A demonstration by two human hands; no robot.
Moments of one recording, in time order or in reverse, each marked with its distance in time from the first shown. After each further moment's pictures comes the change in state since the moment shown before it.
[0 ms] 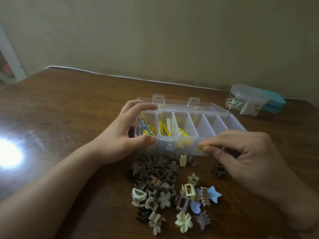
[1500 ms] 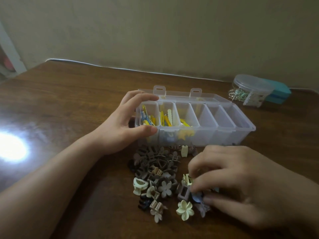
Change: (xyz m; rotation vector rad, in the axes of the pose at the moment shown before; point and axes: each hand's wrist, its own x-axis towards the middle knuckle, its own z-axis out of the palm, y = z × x) left_hand 0.001 0.001 0.001 0.004 0.009 0.001; right_hand -0.013 -0.010 -0.006 -0.124 -0.553 -0.296
